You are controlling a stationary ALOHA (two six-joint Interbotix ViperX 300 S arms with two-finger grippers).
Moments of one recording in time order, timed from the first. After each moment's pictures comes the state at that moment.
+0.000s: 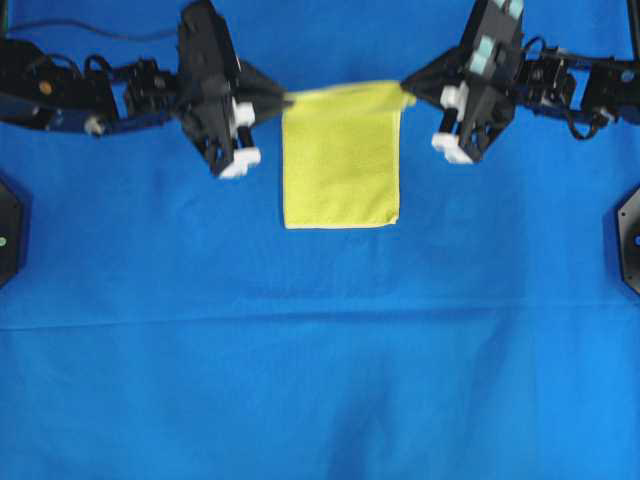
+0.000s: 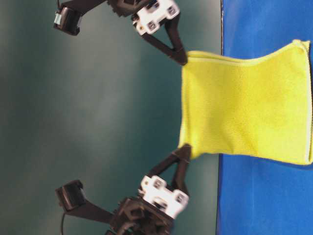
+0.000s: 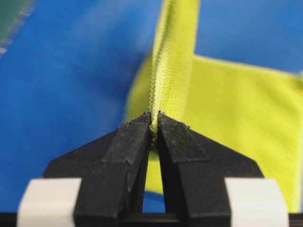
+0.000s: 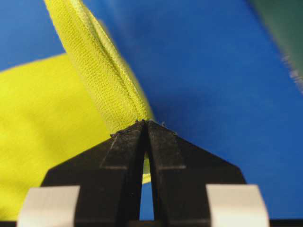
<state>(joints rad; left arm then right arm) 0.31 -0.03 0.77 -0.03 -0.22 0.08 -0.42 -0.21 0.87 -0.11 -0.07 0.05</state>
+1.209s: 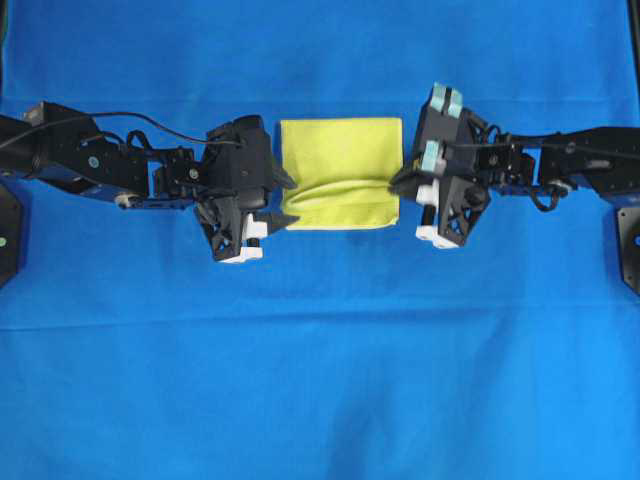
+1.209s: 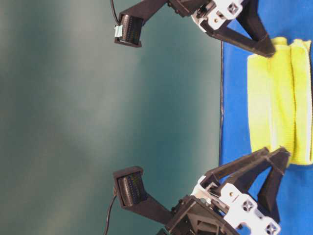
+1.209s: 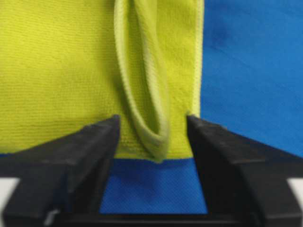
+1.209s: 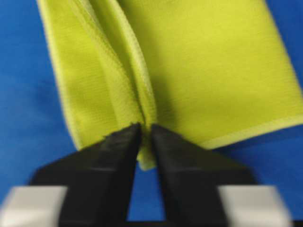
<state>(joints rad) 0.11 0.14 0.77 -0.03 -0.23 0.08 -0.18 -0.02 0.90 0.03 -0.12 0.05</state>
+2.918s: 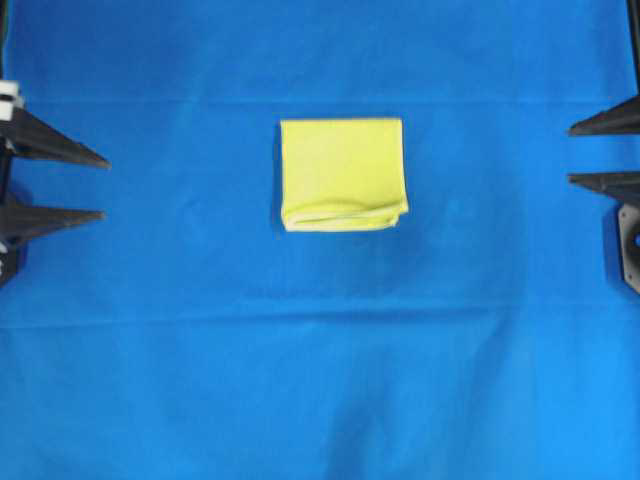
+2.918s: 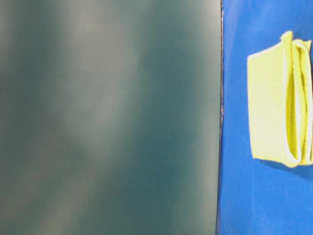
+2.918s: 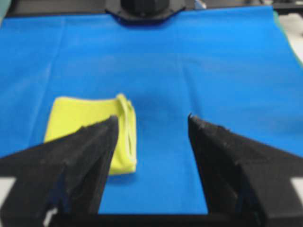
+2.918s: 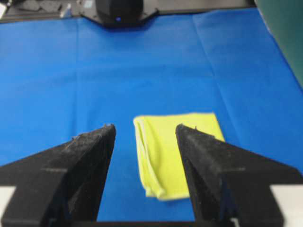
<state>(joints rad) -0.01 -1.10 1.14 -0.03 0.14 0.04 -0.07 -1.18 1.07 -0.07 0.33 0.09</state>
